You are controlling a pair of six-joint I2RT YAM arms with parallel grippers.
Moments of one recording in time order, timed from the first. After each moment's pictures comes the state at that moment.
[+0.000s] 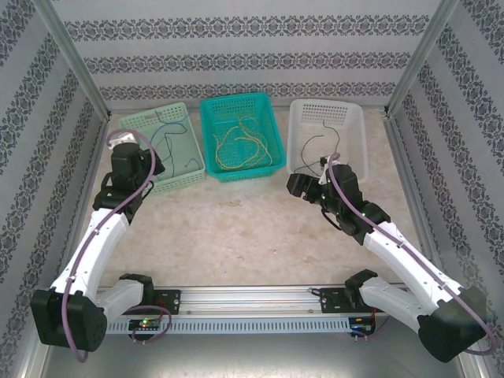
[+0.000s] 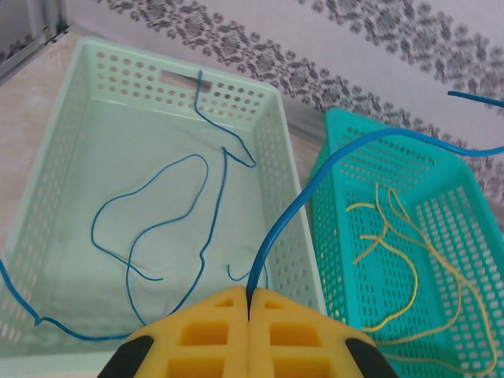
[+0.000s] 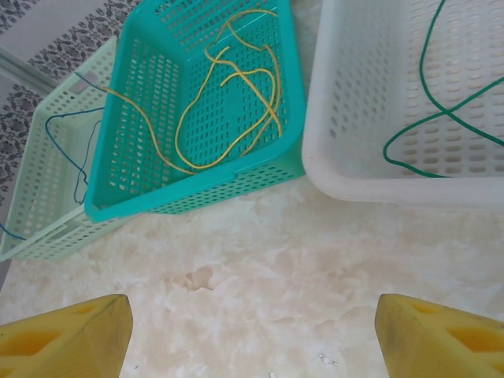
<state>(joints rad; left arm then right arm) -0.05 1.05 0.88 -0.29 -0.12 -0.53 0.45 0.95 0.71 -0.32 -0.06 0.66</state>
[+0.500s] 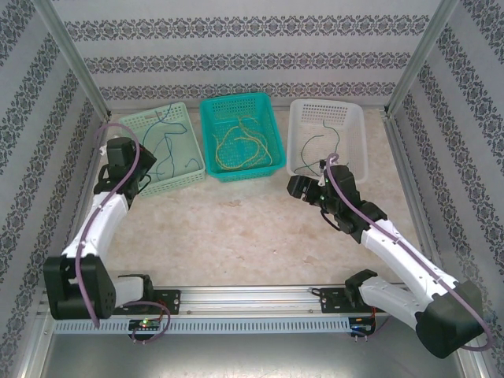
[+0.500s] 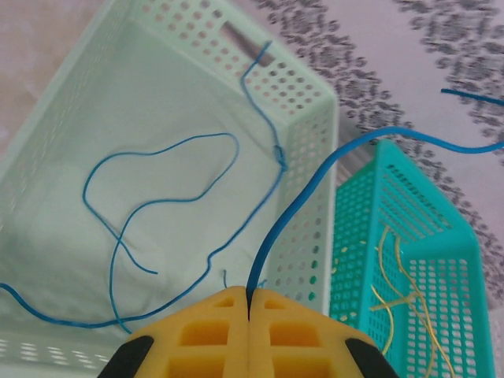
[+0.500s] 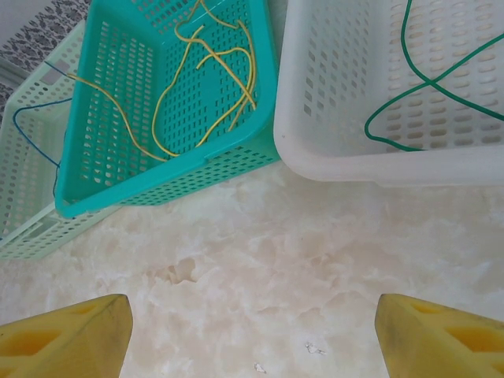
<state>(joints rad) 0.09 1.26 0.89 -0.20 0.01 -0.83 0.43 0.99 0.70 -0.31 -0.07 0.68</state>
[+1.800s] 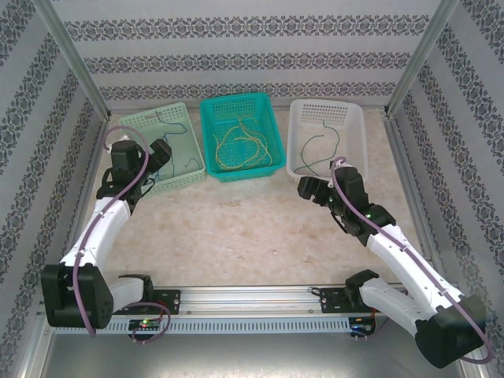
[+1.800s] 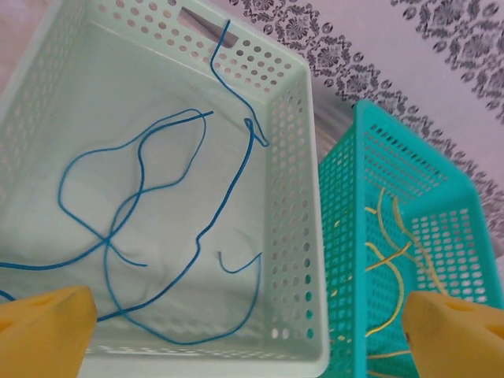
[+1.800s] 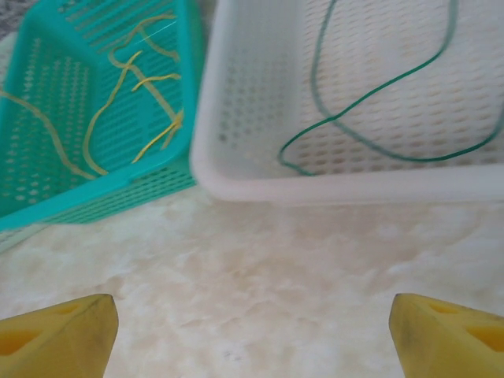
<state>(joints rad) 0.03 1.17 0.86 -0.21 0.00 -0.63 0.37 0.92 0.71 -0.43 0.07 0.54</state>
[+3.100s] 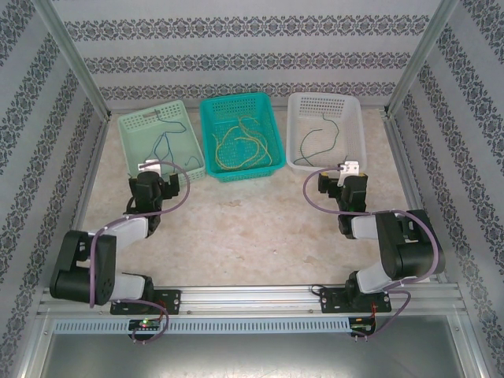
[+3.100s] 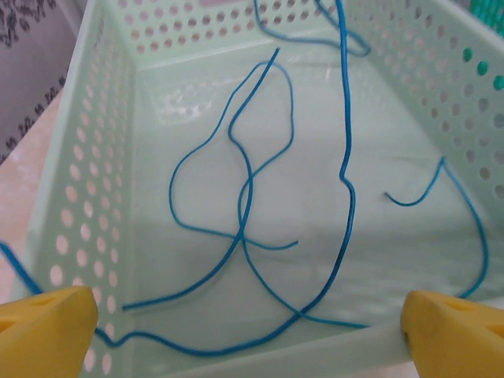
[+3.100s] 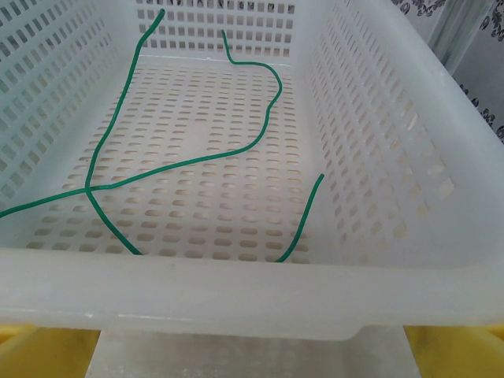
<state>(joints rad) -0.08 1.37 0.45 0.45 -0.30 -0.05 0.06 1.51 0.36 0.79 0.14 0.02</state>
